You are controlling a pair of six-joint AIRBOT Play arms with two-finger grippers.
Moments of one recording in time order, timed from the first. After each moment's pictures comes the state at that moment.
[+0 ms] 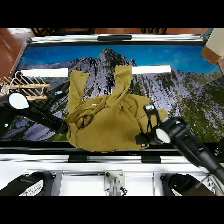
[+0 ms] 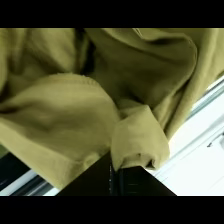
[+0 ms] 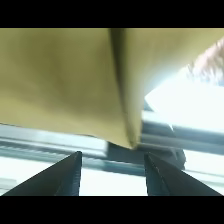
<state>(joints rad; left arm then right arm) -0.17 -1.07 0.94 1.13 -1.45 -1.12 0.61 -0.91 0.82 -1.61 1.34 2.02</state>
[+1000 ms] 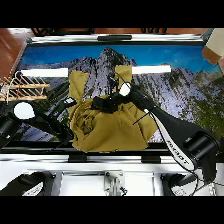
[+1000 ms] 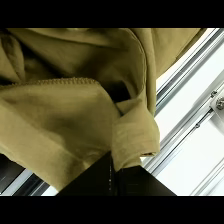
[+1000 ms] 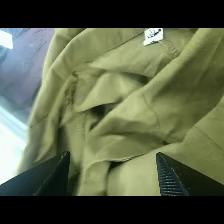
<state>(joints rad) -0.33 -0.98 0.90 1.13 -1.44 -1.09 0.58 -1.73 1.47 -0.86 0.95 1.73</state>
